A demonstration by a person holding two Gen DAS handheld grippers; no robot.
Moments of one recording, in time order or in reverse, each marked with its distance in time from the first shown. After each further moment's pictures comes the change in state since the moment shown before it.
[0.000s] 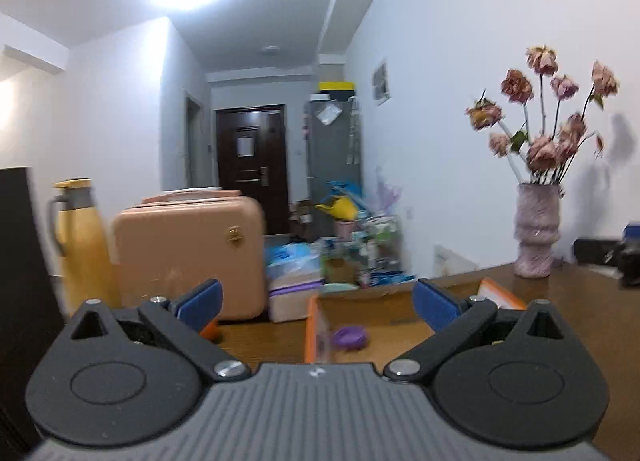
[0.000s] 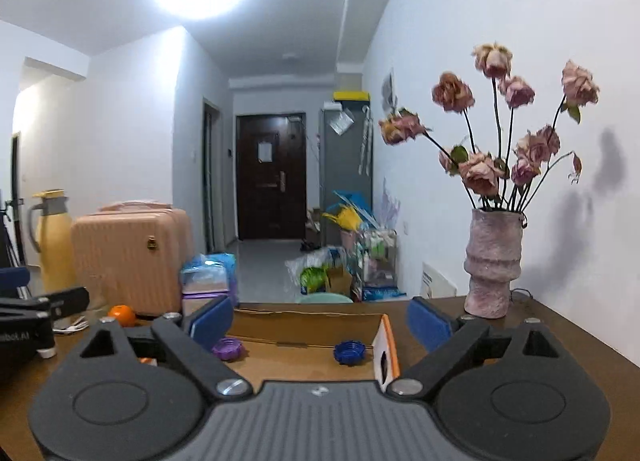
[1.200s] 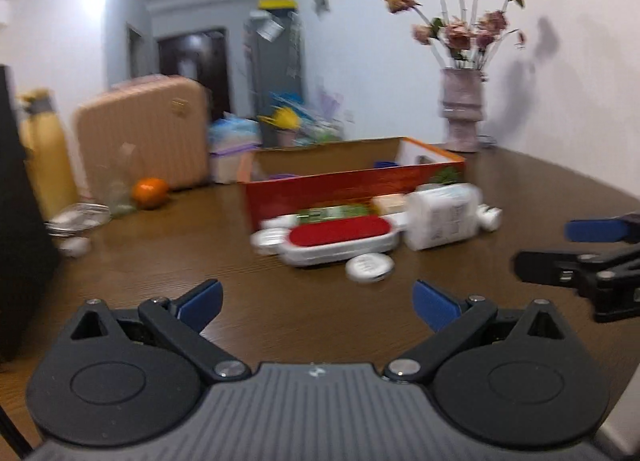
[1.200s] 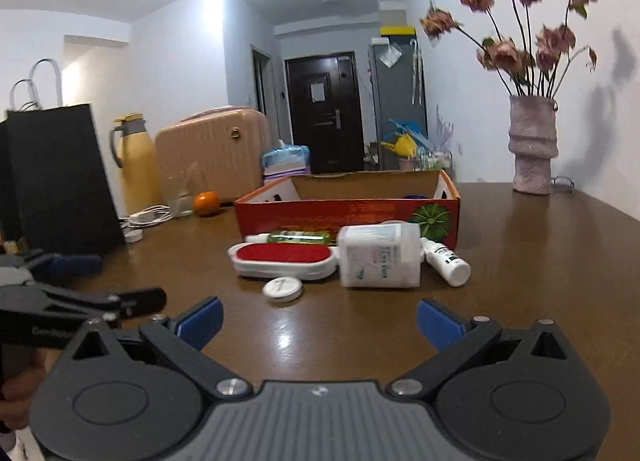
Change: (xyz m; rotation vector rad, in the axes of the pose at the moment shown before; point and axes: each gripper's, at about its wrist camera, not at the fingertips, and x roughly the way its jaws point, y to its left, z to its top) left arm -0.068 -0.025 -0.109 0.038 0.267 -0.238; right arm -0.081 0.009 -0.133 0.085 0.217 0.170
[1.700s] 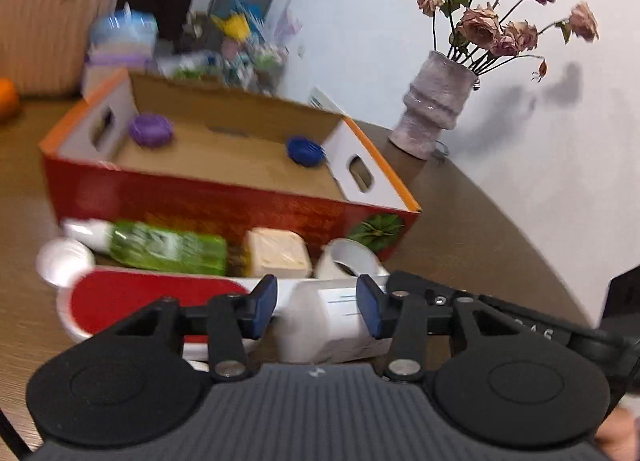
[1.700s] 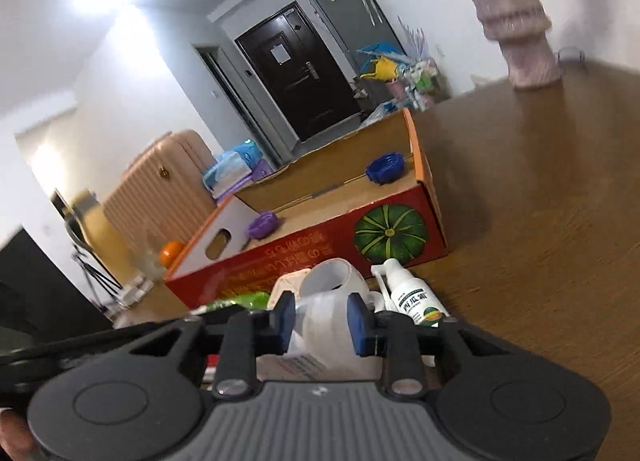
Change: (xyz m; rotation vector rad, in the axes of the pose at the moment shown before) left arm 0.183 -0.030 0.084 -0.345 0.244 -0.307; right arm 0.136 -0.126 0.059 0.414 0.141 0.161
